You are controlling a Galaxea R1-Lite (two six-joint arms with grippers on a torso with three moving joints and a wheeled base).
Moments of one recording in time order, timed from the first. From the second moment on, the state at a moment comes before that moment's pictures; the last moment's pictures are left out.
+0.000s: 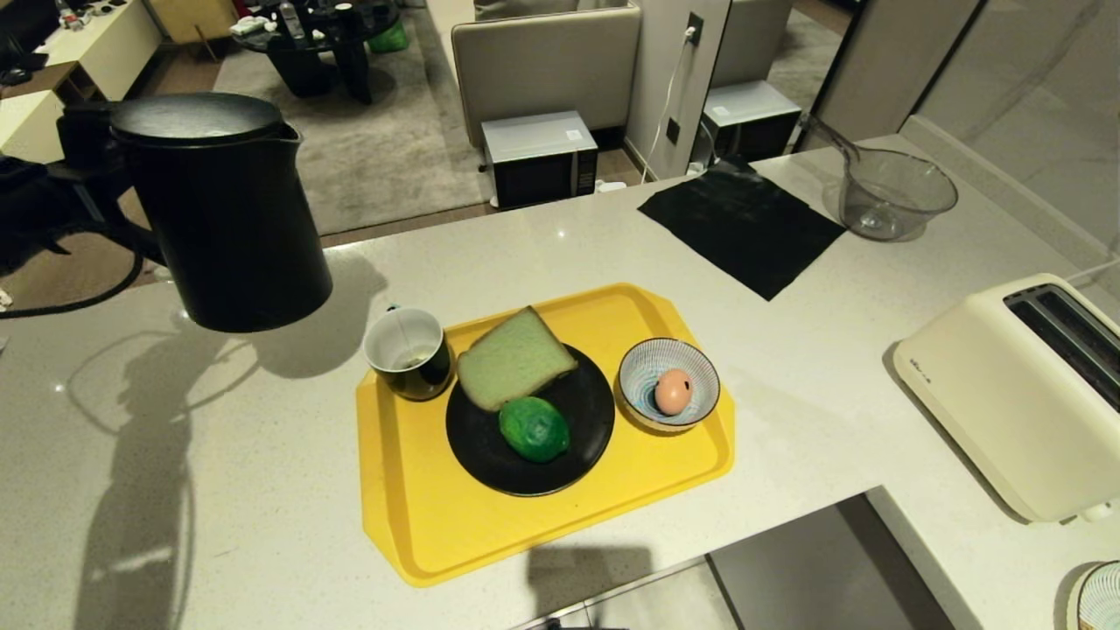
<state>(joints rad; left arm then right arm) 0.39 1.75 -1.19 -0.90 -0.53 0.01 0.01 0.00 0.00 -0.07 0.00 -0.01</state>
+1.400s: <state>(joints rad) 0.43 1.92 -1.18 -0.97 -0.60 0.04 0.01 0.00 0.00 -0.07 0.00 -0.01</state>
